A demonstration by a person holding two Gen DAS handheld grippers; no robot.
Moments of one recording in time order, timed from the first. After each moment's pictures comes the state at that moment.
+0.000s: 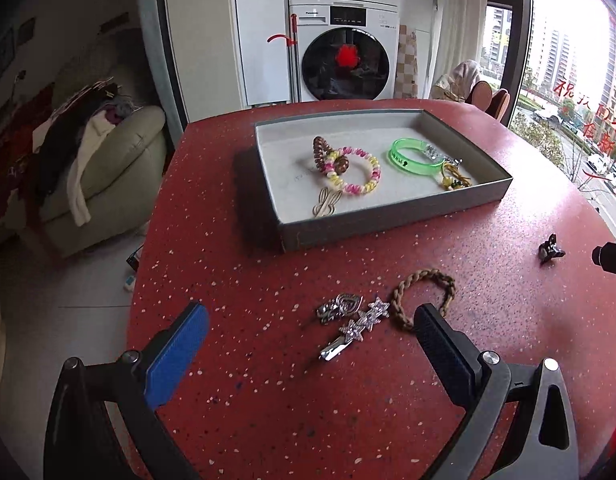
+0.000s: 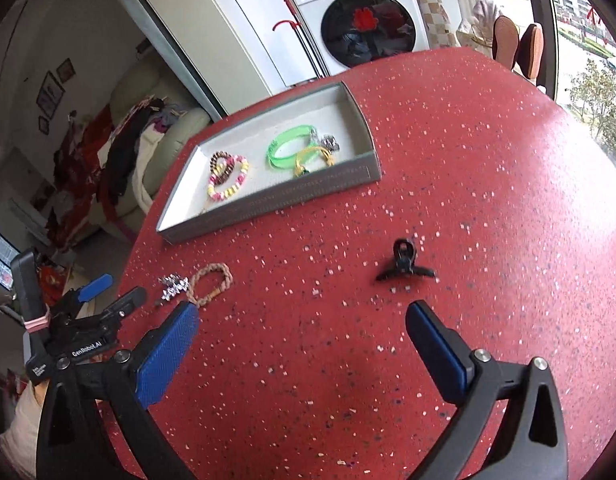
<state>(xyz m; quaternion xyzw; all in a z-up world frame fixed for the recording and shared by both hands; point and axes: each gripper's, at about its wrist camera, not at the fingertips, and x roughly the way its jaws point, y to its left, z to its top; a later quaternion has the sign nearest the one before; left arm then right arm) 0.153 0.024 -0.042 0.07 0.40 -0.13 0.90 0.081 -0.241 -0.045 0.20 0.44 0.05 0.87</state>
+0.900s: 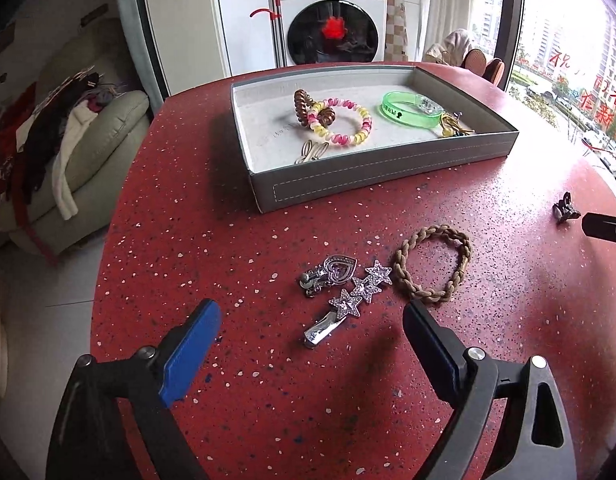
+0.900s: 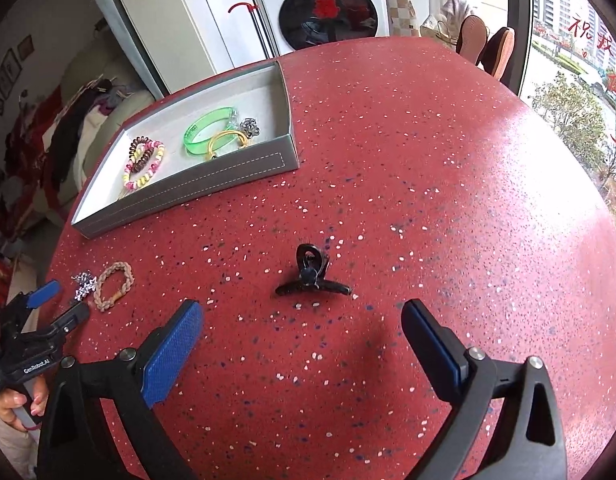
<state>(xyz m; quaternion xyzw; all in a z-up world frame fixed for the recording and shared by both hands) 0.162 0.008 -0.075 0.10 0.44 -0.15 0.88 0.111 -0.270 -0.065 0.14 0.47 -0.03 0.87</state>
